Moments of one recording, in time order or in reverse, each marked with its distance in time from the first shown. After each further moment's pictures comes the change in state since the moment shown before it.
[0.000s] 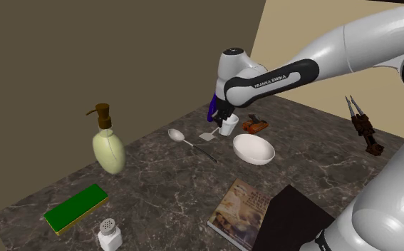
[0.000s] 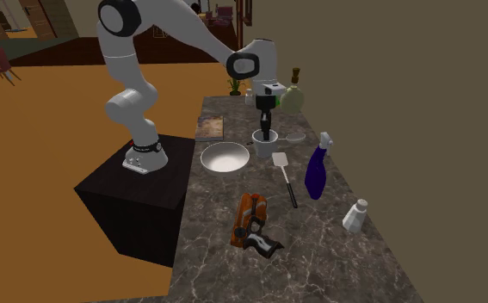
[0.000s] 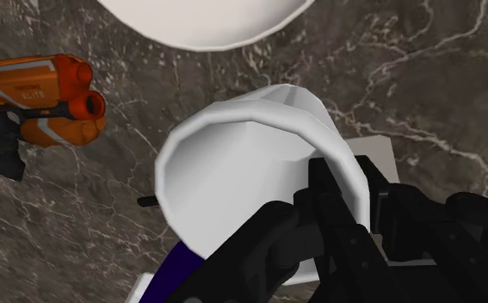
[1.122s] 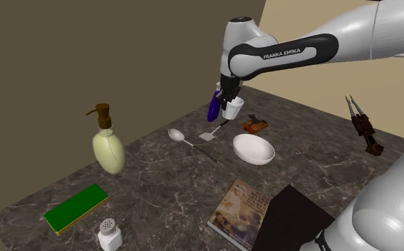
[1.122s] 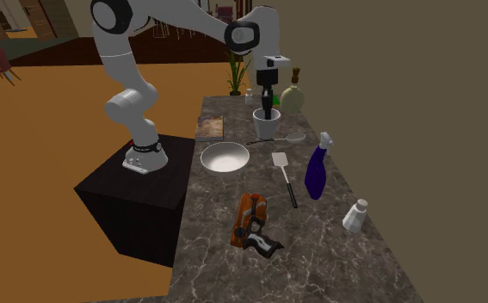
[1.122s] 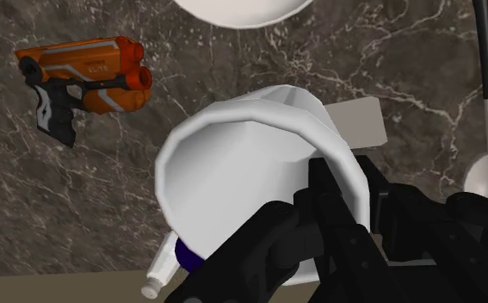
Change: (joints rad) arm 0.004 -0.078 0.005 0.143 0.054 -0.210 -0.075
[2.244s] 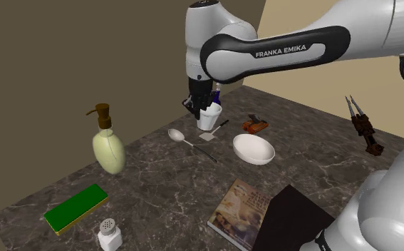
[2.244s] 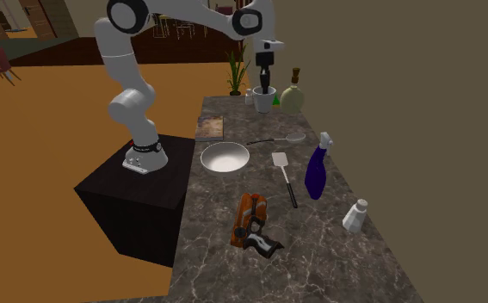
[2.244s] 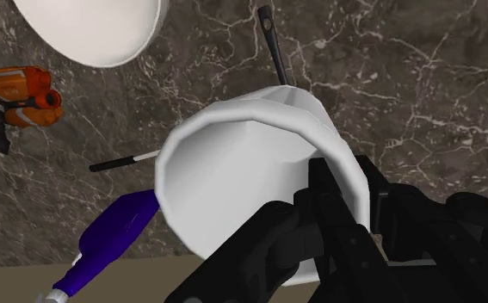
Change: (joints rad) arm 0.163 0.035 0.179 0.099 -0.008 -0.154 0.314
